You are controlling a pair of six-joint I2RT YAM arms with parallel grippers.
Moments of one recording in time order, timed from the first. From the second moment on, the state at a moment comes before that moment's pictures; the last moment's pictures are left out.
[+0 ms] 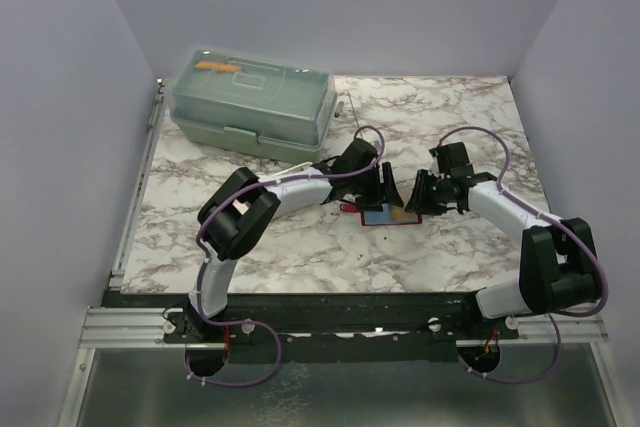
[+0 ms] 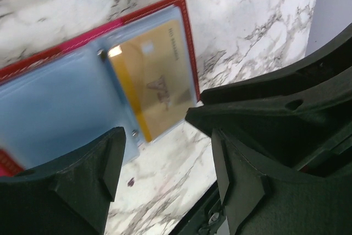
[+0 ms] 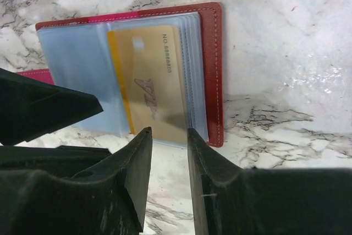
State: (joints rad) left arm -0.83 2.07 1.40 -0.05 0.34 -0.91; right arm 0.22 1.43 0.78 -0.41 -0.19 0.40
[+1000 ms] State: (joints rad) left arm -0.75 1.81 1.15 -0.16 0.26 -0.88; right arm 0.30 1.50 0.81 -0.26 -0.28 0.42
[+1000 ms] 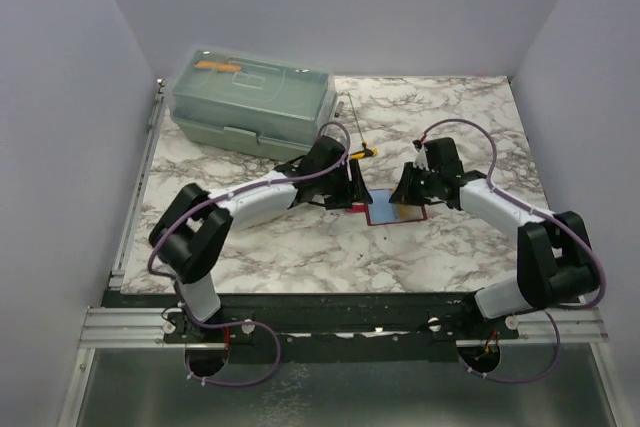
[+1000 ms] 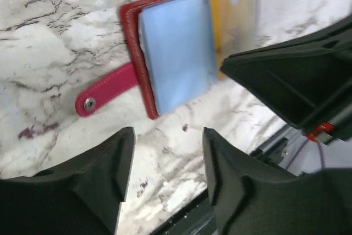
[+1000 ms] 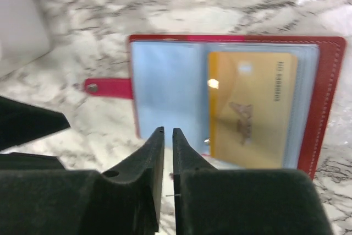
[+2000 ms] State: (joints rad) left arm -0.44 1.66 0.96 -0.06 0.17 -0.94; right arm 0.30 1.35 0.82 -0.29 -0.33 0.42
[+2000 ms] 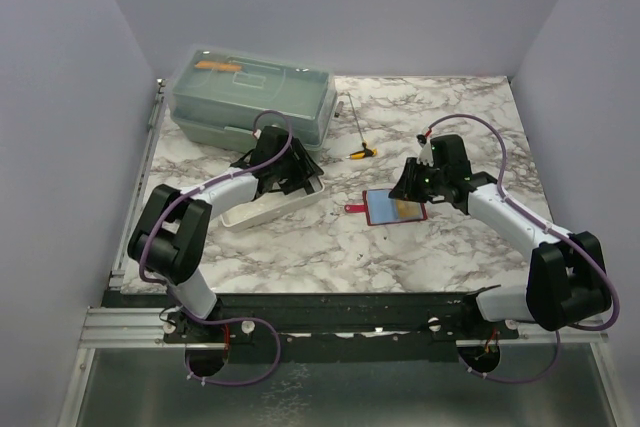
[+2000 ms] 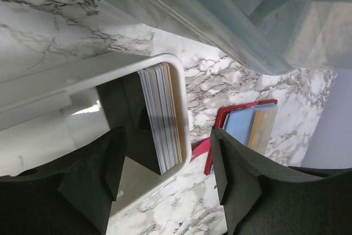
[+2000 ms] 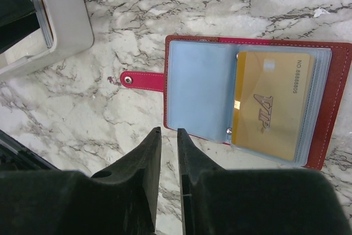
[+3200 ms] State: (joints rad) left arm -0.43 1.57 0.95 -0.12 0.17 -1.00; right arm 0.30 1.35 0.81 -0.29 -0.33 0.42
